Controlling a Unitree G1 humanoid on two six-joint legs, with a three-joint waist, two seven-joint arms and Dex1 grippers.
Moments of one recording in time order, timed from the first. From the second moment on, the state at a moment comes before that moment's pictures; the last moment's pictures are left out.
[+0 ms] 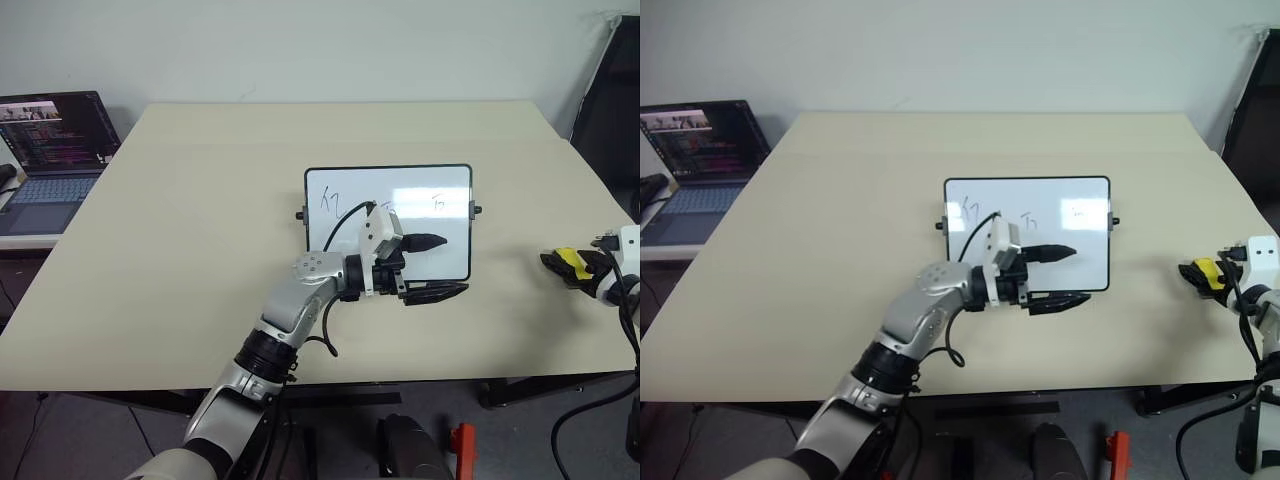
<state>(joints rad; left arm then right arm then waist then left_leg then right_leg) -0.63 0.08 -0.32 0.12 -0.37 0.30 -0.97 -0.57 -0.82 -0.31 0.92 0.25 0.20 0.75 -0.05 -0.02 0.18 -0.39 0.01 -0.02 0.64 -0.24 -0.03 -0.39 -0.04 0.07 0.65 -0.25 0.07</state>
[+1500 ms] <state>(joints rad) -0.56 0.10 -0.32 0.04 -0.37 0.37 -0.97 -0.56 -0.81 -0.36 0.99 0.27 0.15 0.69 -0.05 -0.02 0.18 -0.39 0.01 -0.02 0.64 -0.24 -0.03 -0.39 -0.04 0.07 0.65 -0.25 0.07</state>
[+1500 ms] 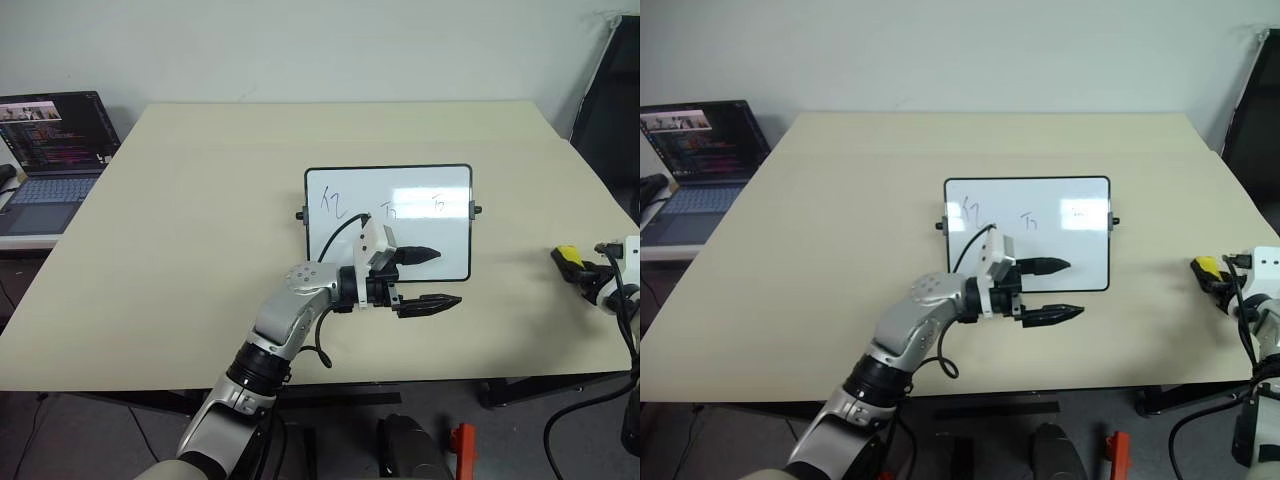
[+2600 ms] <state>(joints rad) -0.22 0.63 0.16 -0.12 -0.38 0.30 -0.90 -0.99 -0.33 0.33 0.48 -0.02 0.01 0.72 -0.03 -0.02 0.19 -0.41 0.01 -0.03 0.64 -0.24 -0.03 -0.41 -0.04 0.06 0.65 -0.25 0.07</state>
